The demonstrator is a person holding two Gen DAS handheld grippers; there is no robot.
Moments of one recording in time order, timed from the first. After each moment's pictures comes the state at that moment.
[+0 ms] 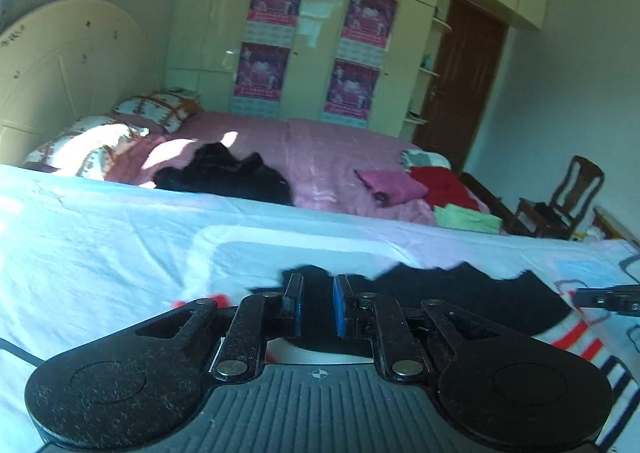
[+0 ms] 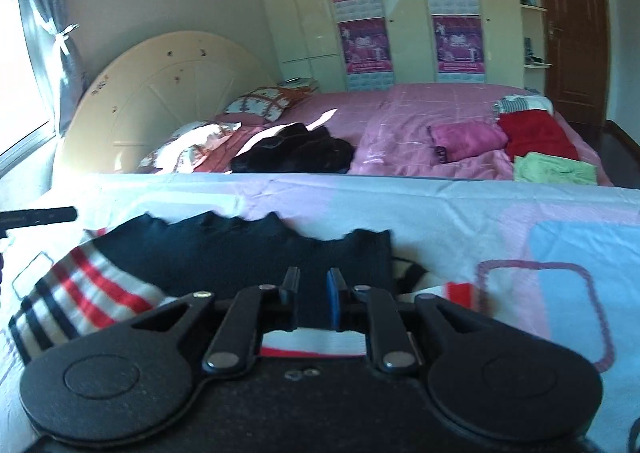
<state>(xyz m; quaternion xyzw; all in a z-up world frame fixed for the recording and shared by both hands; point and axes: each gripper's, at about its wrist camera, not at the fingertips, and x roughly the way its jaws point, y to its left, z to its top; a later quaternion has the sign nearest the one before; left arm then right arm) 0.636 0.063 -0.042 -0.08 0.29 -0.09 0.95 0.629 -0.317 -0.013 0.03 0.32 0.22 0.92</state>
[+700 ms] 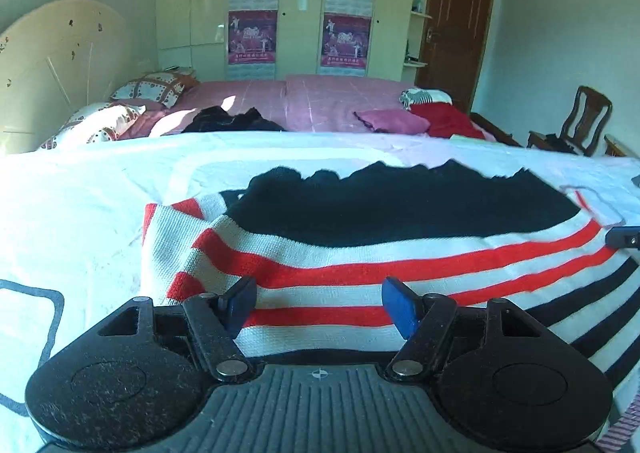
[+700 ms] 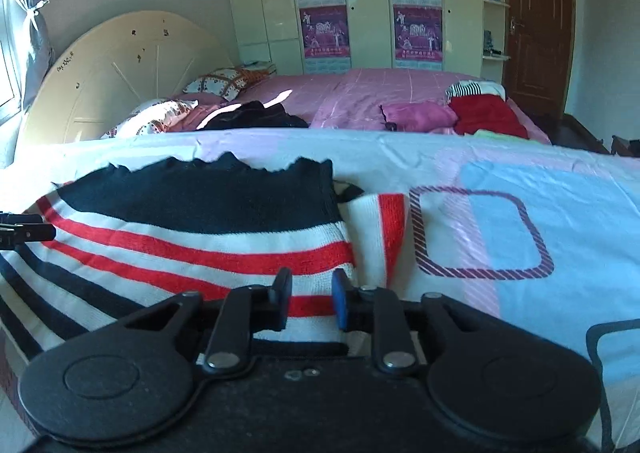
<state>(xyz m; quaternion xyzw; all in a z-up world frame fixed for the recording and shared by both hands) 0.589 0.027 -0.075 -0.01 0.33 -0.07 0.94 0.578 -0.345 -0.030 0.00 0.32 0.14 0.94</state>
